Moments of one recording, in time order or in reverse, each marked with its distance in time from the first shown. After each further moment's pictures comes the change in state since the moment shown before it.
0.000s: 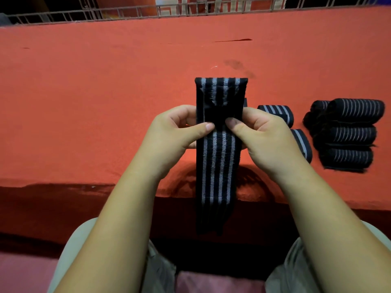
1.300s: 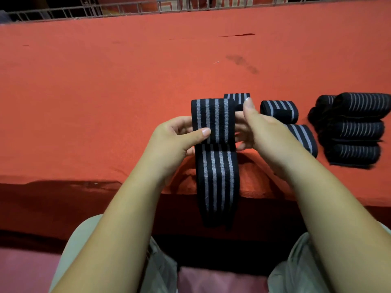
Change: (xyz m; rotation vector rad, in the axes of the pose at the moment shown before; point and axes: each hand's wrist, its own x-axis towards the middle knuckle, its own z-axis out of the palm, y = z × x) left_hand -0.010 -0.021 -0.003 -0.073 0.015 -0.140; right_hand 0.005 0.002 0.000 -0.051 -0.111 0.285
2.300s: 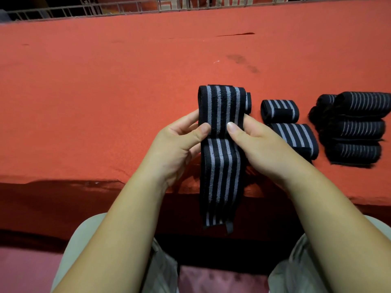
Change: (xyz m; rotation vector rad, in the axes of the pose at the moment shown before) left_hand 0.000 -0.002 0.007 -0.352 -0.129 -0.012; right_hand -0.001 0.016 0.007 0.001 -0.110 -0.166
